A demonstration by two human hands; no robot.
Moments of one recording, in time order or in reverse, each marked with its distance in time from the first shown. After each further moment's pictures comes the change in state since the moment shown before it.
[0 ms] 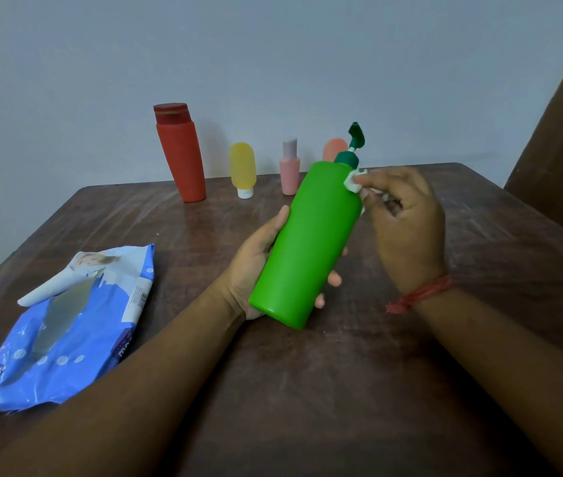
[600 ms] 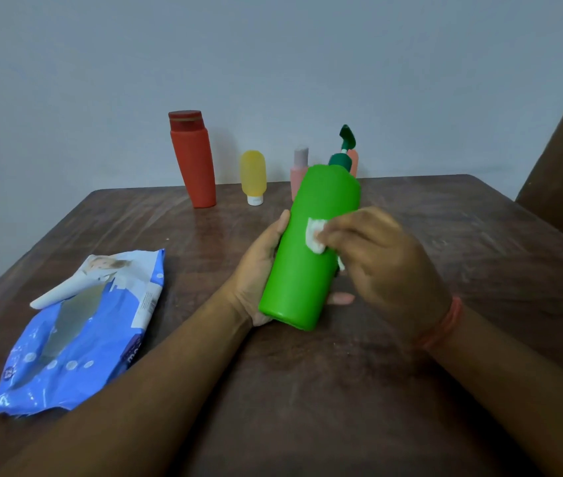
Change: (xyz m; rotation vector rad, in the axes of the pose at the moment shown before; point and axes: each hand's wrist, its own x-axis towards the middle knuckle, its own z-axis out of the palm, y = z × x) left_hand 0.000 0.004 0.004 -0.115 0.156 0.071; right_hand -0.018 -0.015 0.000 -0.265 -0.399 -0.670
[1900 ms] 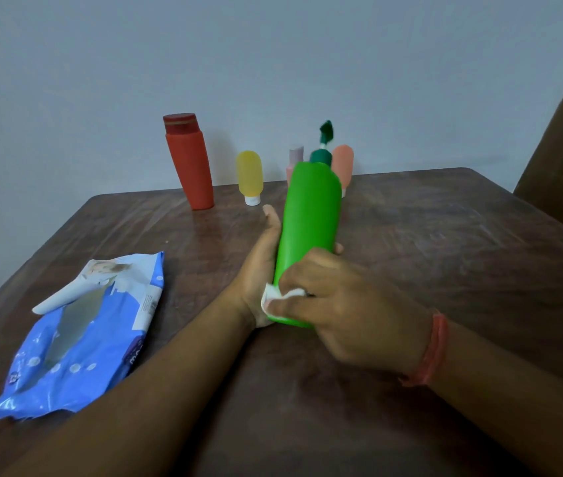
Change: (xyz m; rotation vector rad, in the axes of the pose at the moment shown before) left_hand 0.005 -0.003 -0.001 0.103 0.118 0.008; right_hand 0.000 -0.039 0.003 0.159 -0.327 -0.203
